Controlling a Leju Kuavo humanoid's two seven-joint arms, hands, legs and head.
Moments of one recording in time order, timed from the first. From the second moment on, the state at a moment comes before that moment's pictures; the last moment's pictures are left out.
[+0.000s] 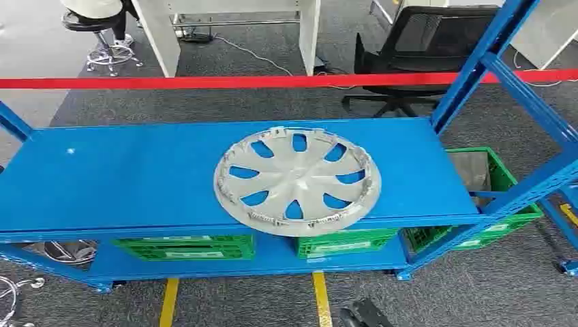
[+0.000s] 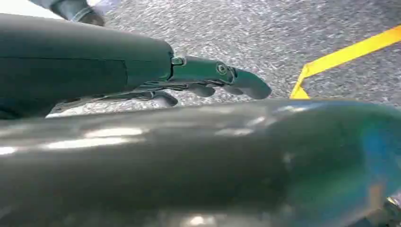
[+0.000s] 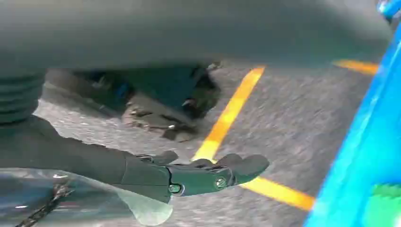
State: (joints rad) left arm 0.08 -0.20 0.09 -0.33 -0.65 0.35 -0.21; right arm 0.00 -0.20 1.05 -0.73 -0.71 -0.25 -0.38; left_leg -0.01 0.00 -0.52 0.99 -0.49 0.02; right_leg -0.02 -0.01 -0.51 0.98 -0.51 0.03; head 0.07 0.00
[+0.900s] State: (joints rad) left arm 0.02 -0.20 0.05 -0.23 -0.81 0.38 -0.25; right arm 0.05 -0.32 0.94 -1.43 -0.18 0.08 -0.27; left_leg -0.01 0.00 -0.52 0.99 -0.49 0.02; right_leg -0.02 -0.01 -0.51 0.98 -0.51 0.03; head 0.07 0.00
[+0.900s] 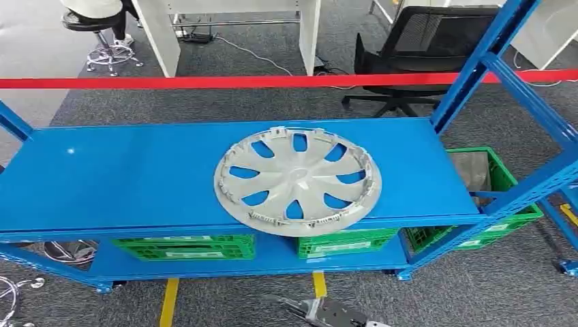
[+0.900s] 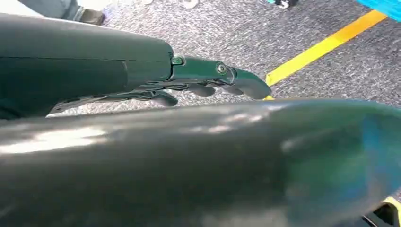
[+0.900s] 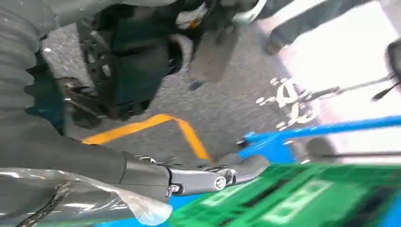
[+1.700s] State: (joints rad) left arm 0.01 -0.20 0.02 -0.22 -0.80 0.38 -0.25; right arm 0.17 -0.39 0.87 -1.81 0.33 -0.44 -0.29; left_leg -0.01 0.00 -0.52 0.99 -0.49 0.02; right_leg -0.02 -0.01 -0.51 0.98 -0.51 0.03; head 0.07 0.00
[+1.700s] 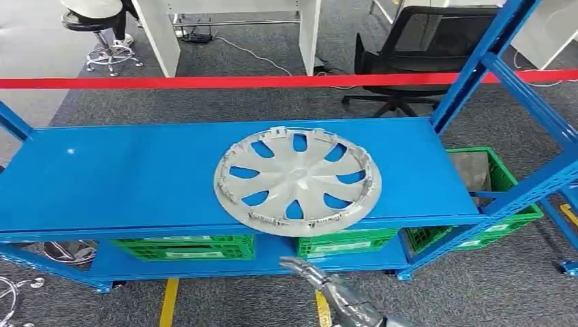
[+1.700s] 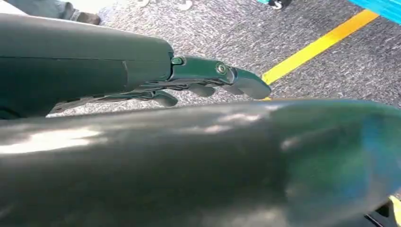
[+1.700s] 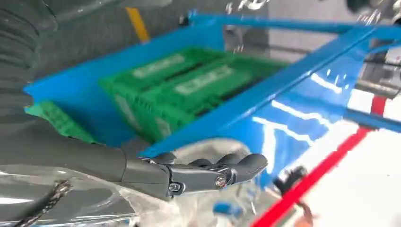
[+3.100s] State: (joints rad) left arm 0.01 -0.21 -0.02 -0.22 -0.78 0.36 -0.24; right arm 0.08 -0.29 0.79 -1.59 1.28 -0.69 0.07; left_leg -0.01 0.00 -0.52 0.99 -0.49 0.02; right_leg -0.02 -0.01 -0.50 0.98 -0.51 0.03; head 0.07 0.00
